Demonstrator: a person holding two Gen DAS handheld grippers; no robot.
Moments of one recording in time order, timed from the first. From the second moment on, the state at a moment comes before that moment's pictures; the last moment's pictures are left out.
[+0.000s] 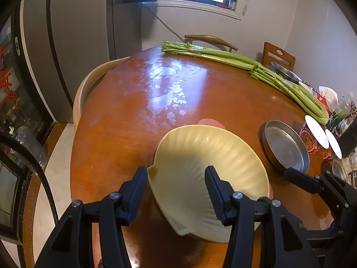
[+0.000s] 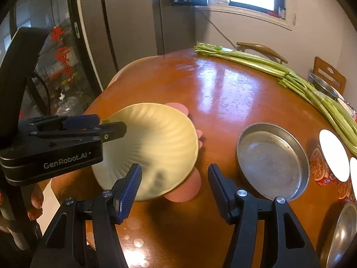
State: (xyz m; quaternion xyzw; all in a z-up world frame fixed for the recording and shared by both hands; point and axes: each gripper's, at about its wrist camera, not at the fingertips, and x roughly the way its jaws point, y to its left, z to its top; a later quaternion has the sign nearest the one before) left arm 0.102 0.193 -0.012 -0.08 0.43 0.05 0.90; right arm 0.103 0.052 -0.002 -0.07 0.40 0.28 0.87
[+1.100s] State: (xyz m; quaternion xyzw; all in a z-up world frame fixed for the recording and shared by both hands) left arm 0.130 0.082 0.024 -0.01 0.42 -0.02 0.91; right arm 0.105 -0.067 0.021 0.01 0.39 0.20 0.90
